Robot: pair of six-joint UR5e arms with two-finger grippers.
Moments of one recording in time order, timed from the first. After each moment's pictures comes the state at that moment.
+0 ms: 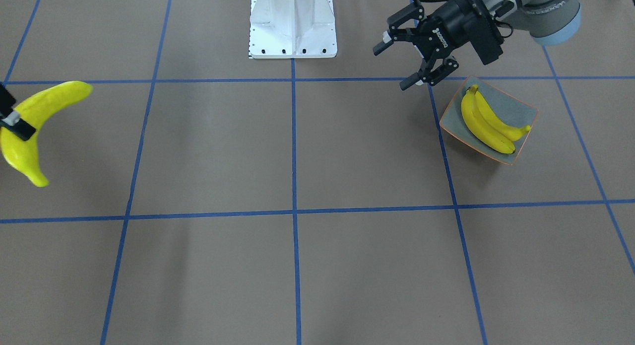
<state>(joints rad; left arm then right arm) -0.80 -1.91 -1.96 -2.62 -2.15 -1.38 1.20 -1.21 1.93 -1.16 2.37 1.32</state>
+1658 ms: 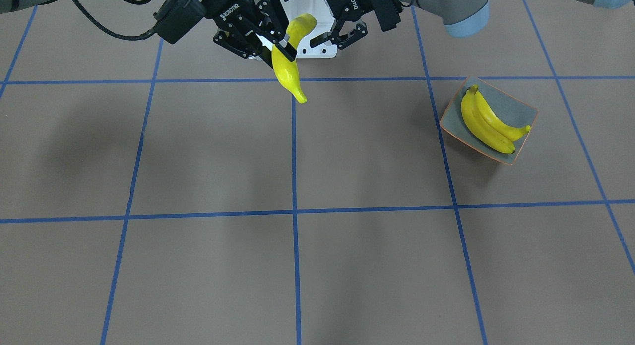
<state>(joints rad) -0.60 -2.06 -1.94 -2.62 -2.03 -1.41 0.70 -0.95 2.01 -1.12 1.99 1.69</state>
